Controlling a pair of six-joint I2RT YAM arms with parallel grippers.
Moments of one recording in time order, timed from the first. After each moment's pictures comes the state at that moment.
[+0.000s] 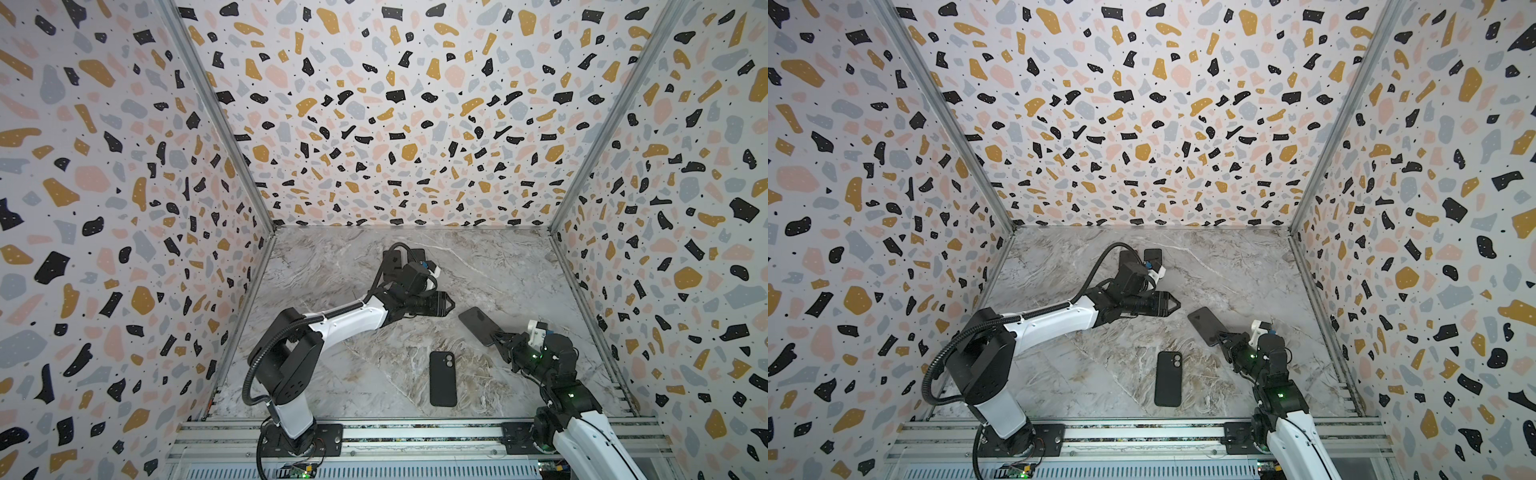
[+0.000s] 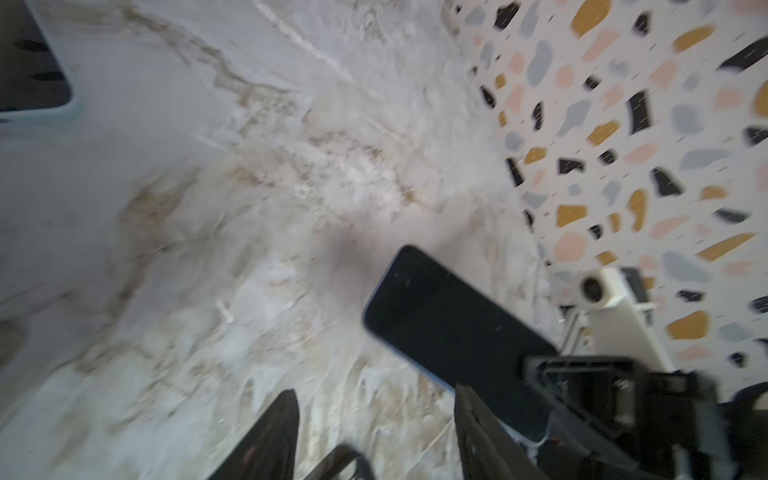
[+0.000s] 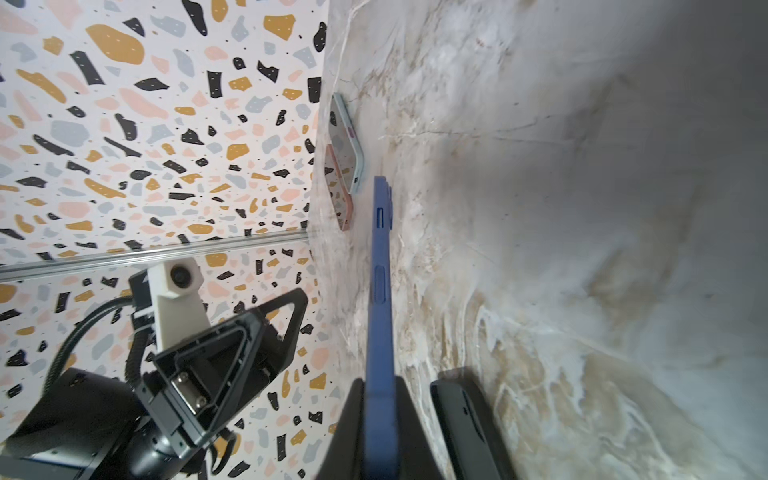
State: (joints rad) left arm -0.78 1.72 1.18 -0.22 0.30 -0.52; right arm 0.15 0.45 0.16 -0.14 -0.43 1.29
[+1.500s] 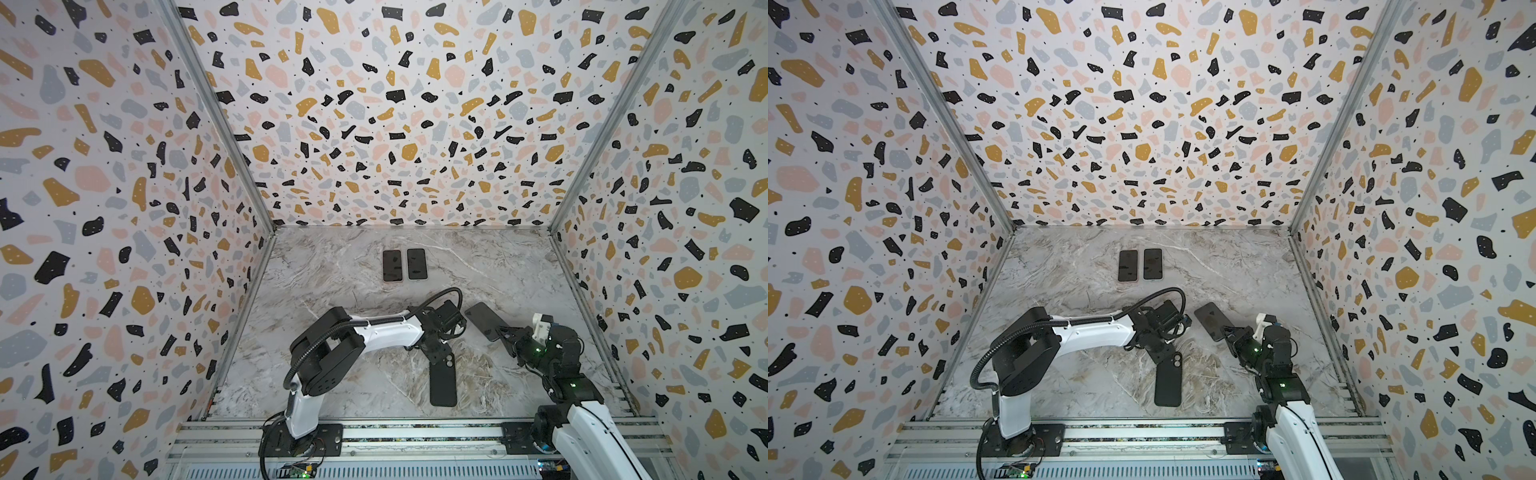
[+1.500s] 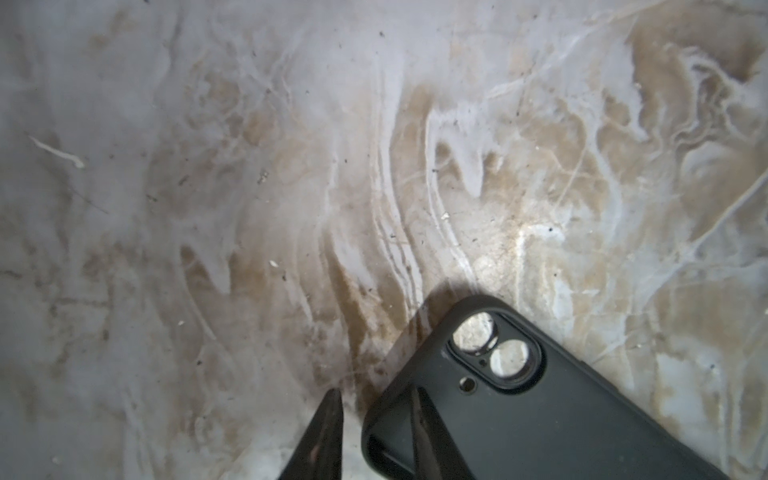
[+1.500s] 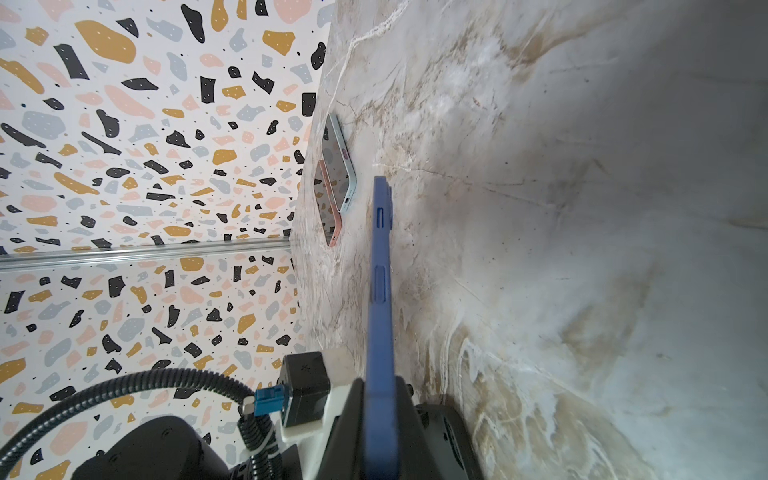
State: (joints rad) left arm -1.01 1.94 1.29 -0.59 0.03 -0.01; right arm 0.07 0.55 0.21 -0.12 -0.48 1.16
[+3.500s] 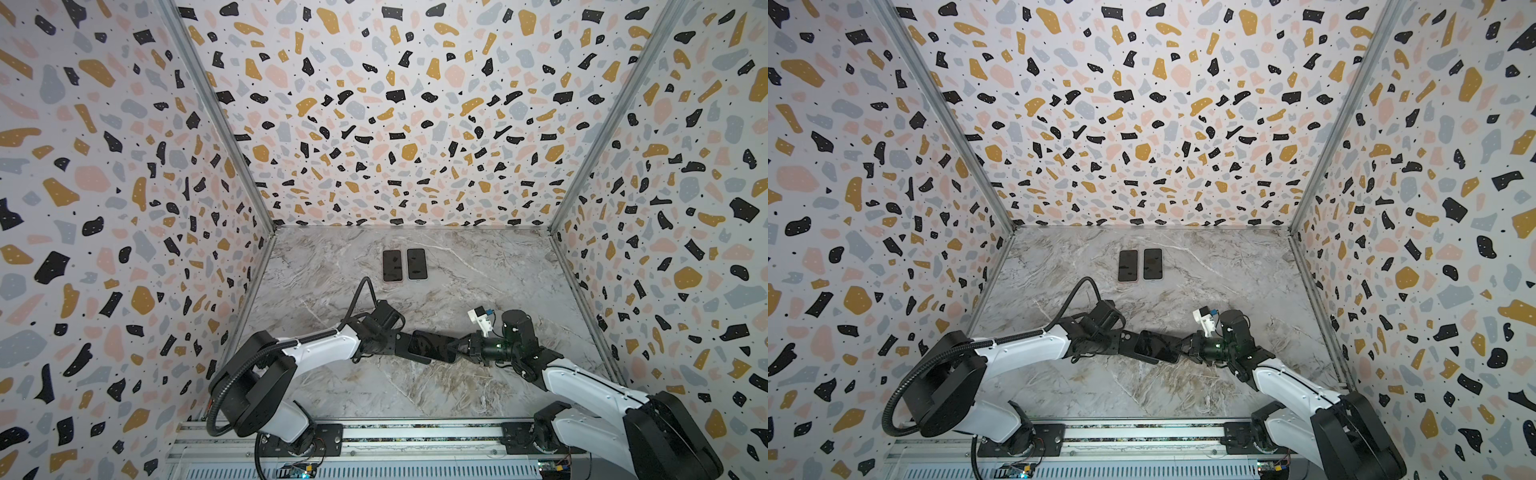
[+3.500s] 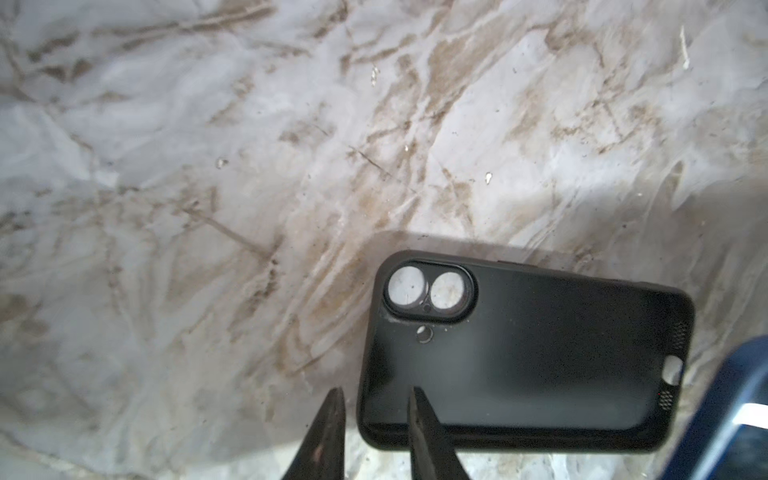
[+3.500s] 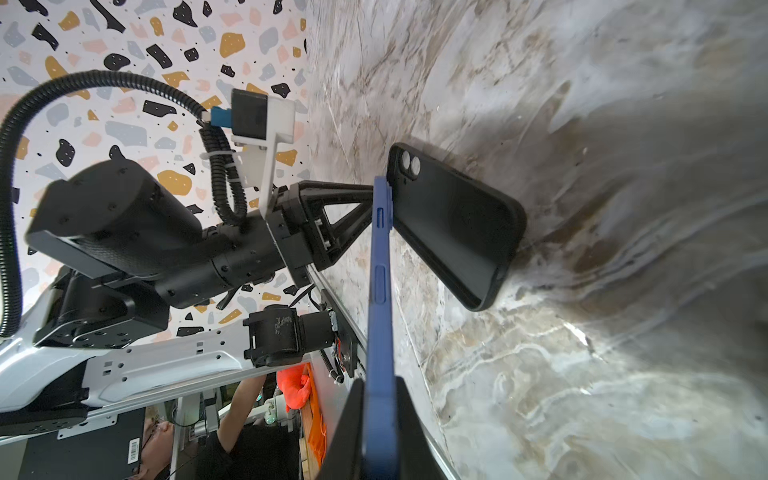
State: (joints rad) left arm -0.72 1.48 0.74 -0.40 -0.06 -0.61; right arm 0.47 1.10 0.32 0.22 -0.81 0.98
